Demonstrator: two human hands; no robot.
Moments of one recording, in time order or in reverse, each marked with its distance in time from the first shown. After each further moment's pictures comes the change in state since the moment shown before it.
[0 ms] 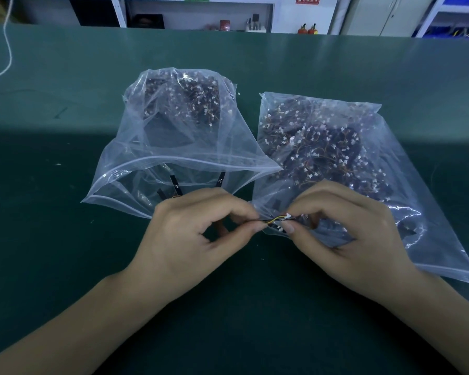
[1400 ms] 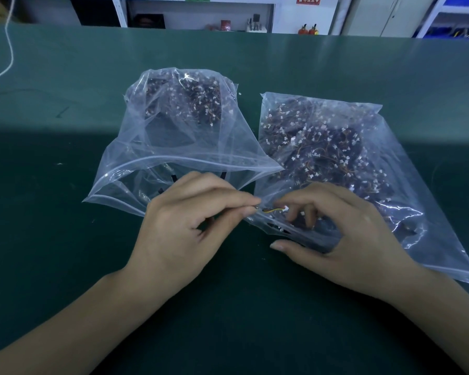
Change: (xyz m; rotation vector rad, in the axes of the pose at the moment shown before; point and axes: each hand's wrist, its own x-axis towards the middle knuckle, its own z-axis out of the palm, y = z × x) left_hand 0.000 -0.007 -0.002 0.101 0.088 0.029; right_hand 0.000 0.002 -0.006 -0.114 -0.148 0.075
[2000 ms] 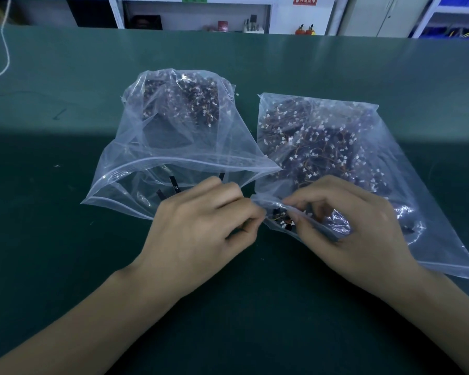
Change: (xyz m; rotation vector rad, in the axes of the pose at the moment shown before) left_hand 0.008 0.004 0.011 0.381 -0.034 0.190; right_hand -0.002 0.005 0.002 0.018 0.145 -0.019
